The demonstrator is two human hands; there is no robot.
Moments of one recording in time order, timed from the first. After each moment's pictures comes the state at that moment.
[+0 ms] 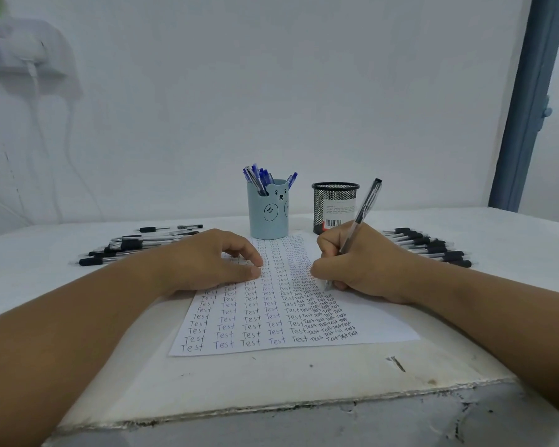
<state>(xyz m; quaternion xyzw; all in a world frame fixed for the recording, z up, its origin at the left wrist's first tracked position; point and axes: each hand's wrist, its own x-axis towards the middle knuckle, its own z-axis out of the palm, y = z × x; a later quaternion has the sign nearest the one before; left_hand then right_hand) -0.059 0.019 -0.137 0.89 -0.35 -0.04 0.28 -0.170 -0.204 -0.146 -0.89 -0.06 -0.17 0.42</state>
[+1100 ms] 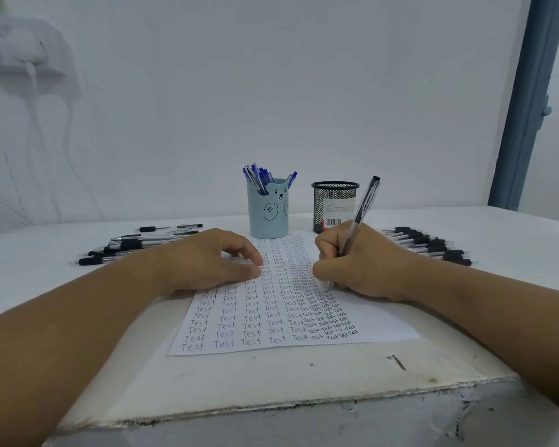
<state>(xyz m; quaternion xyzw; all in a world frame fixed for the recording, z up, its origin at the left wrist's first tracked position) -0.058 0.019 -0.135 0.90 -0.34 -0.04 0.27 -0.169 -0.207 -0.146 -0.90 -0.07 -0.16 0.39</state>
